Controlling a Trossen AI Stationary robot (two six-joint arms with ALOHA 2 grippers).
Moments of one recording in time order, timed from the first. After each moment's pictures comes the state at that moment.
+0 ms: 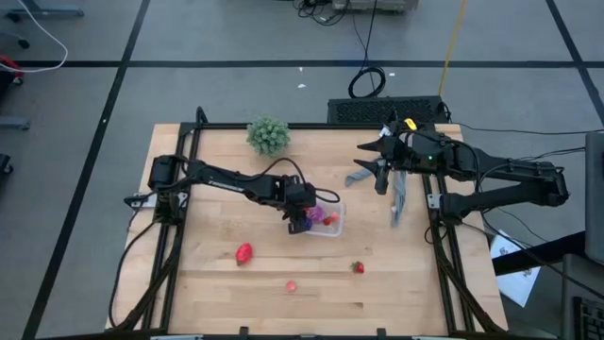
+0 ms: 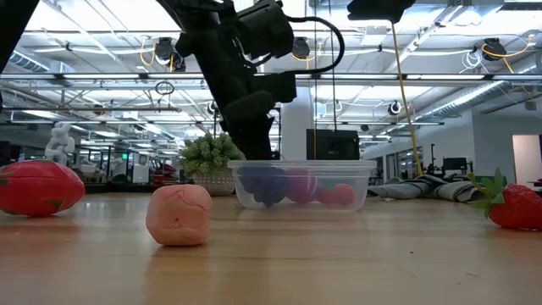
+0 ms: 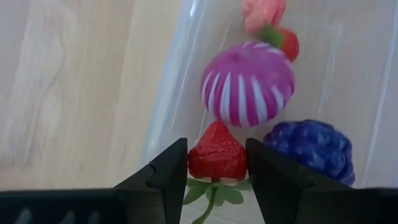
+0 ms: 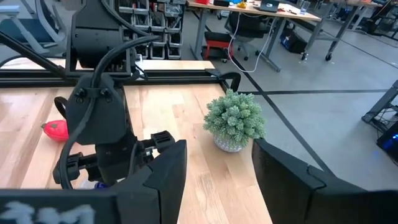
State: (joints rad) left arm 0.01 1.91 1.29 -0.46 -0.10 -0.06; right arm -0.14 0.94 0.98 -0.36 0.18 -0.09
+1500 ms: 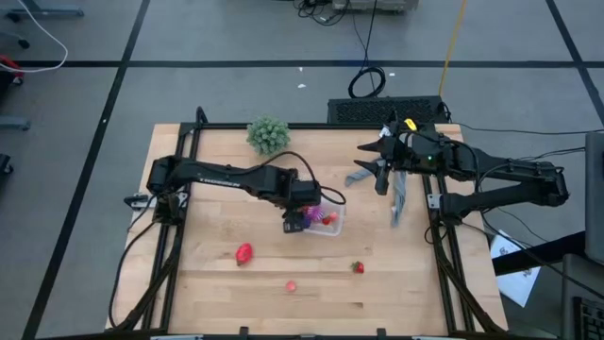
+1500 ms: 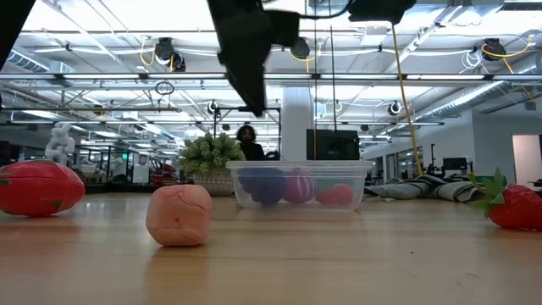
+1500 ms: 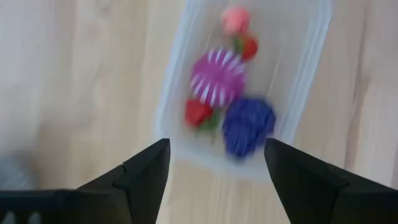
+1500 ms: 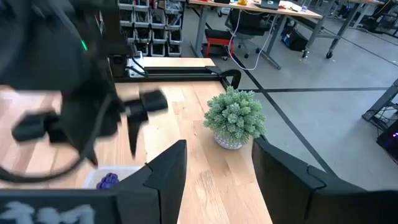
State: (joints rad) left arm -0.04 1.91 1.68 -1.01 -0.15 -0.09; right arm -0.14 0.94 0.98 -0.37 0.18 -0.09
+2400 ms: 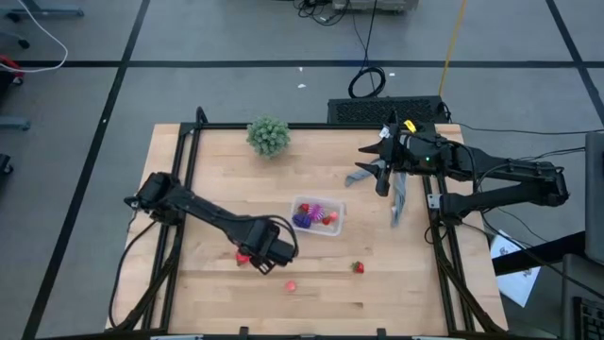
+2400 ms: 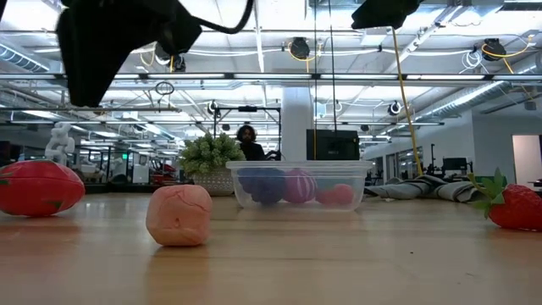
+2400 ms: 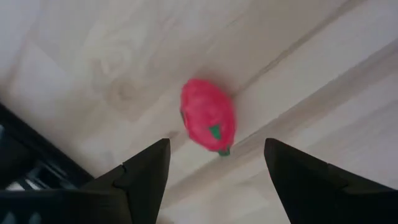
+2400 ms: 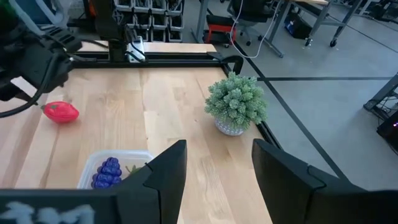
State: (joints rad) left arm -0.37 1.91 1.58 -1.45 0.06 -1.18; right arm -0.14 0.94 0.98 -0.43 0.18 -0.09
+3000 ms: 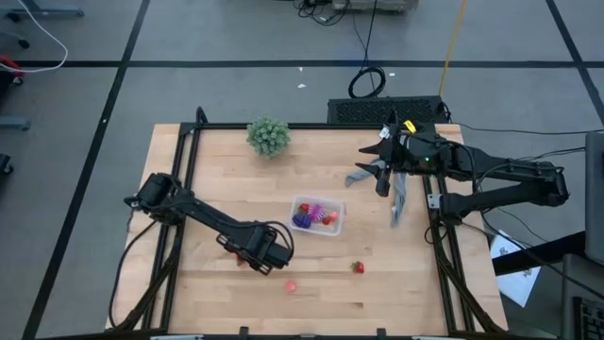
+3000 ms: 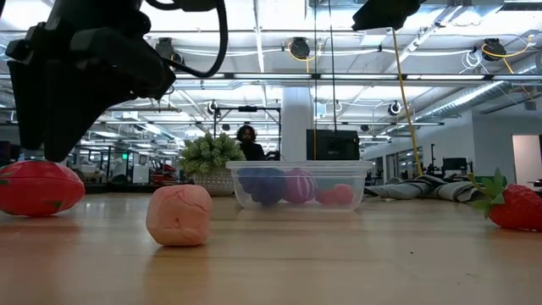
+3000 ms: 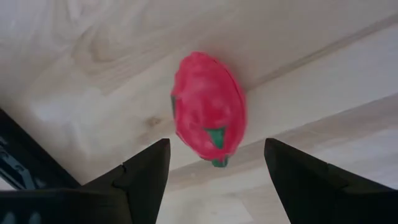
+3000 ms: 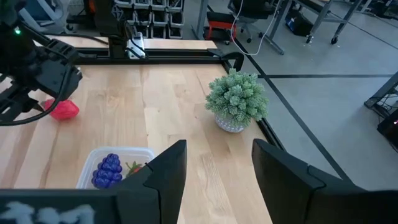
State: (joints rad) left arm -0.39 1.91 1.39 -1.28 0.15 -1.40; right arm -0.14 0.94 0.98 -0.44 0.18 -0.09
